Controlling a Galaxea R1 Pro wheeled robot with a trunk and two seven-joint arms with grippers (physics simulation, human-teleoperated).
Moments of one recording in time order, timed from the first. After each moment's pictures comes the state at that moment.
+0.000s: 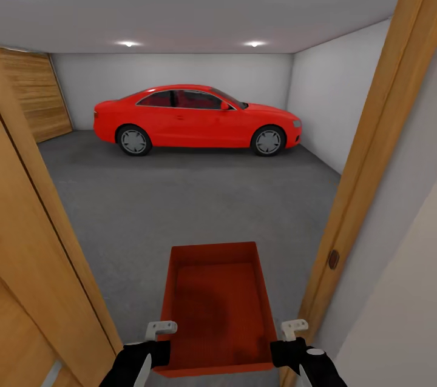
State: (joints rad) left arm -0.27 -0.11 0.01 -0.87 0.01 0.56 0.08; right arm -0.26 0.03 0.02 -0.84 0.09 0.39 0.15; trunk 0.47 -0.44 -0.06
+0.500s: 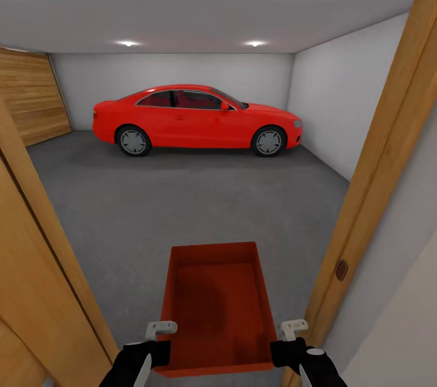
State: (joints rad) left arm -0.27 -0.11 0.01 -0.87 0.01 0.56 0.08; right arm -0.26 0.03 0.02 -0.84 0.09 0.39 0.15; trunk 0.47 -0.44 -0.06
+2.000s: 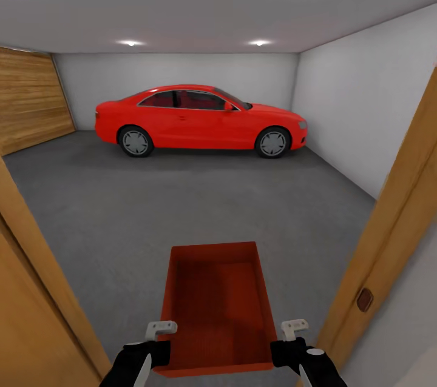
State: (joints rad) left arm -0.27 -0.11 0.01 -0.87 0.01 0.56 0.08; right arm -0.26 0.03 0.02 -0.84 0.08 0.39 0.14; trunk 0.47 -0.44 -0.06
